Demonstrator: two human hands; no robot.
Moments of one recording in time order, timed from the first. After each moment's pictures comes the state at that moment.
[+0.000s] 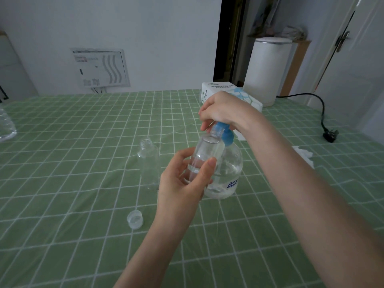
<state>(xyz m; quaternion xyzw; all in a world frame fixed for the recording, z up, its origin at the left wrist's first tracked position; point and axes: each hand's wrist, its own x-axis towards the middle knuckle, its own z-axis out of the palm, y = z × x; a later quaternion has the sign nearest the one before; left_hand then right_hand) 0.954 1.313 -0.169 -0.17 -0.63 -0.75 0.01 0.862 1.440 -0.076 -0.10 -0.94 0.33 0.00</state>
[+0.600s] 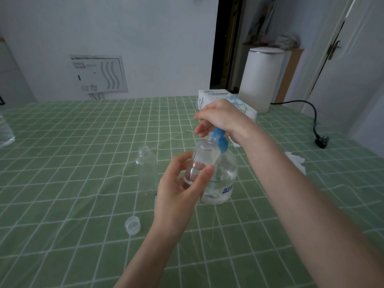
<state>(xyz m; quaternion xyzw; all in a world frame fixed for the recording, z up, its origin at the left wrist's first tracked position) 0.950 1.314 -0.172 -0.17 -0.64 -0.75 0.01 0.871 1.447 -0.081 -0.09 -0.88 0.47 0.04</state>
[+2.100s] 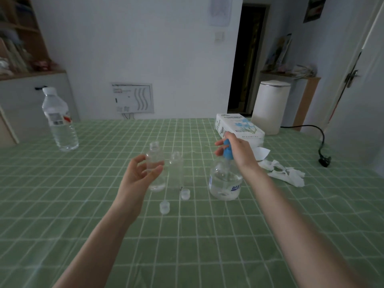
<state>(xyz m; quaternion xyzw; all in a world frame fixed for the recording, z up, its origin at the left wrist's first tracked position) 0.942 1.193 -0.170 -0.10 -0.65 -0.75 0.07 0.923 1.441 -0.118 -0.07 -0.77 0.62 0.15</state>
